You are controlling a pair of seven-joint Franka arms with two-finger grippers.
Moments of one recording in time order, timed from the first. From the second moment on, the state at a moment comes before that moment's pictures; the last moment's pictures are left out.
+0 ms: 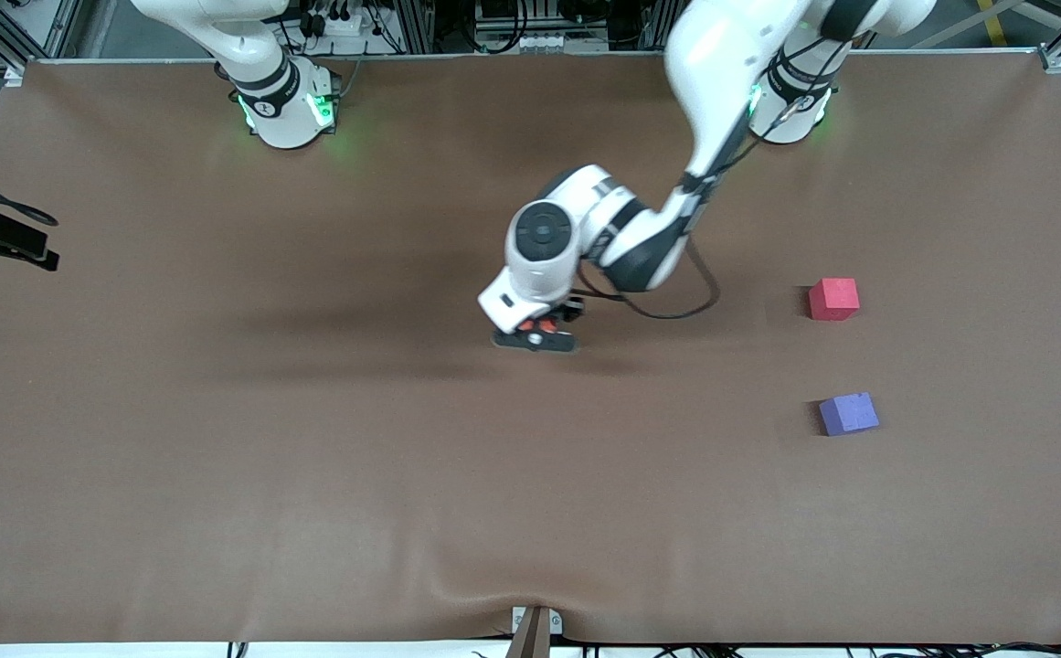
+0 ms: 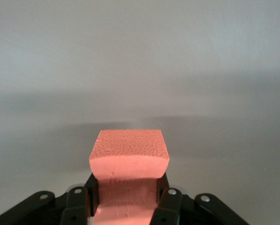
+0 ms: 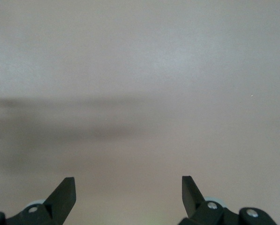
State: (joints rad) left arm -0.66 0.64 -0.08 -1.40 -0.03 2.02 -0.67; right arm 0.05 0.07 -0.16 -1.51 0.02 1.51 -0.09
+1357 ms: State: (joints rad) left arm 0.04 0.40 -0.08 -1.60 0.02 1.81 -0.03; right arm -0.01 0.07 -0.05 -1.48 0.03 1.48 0.04
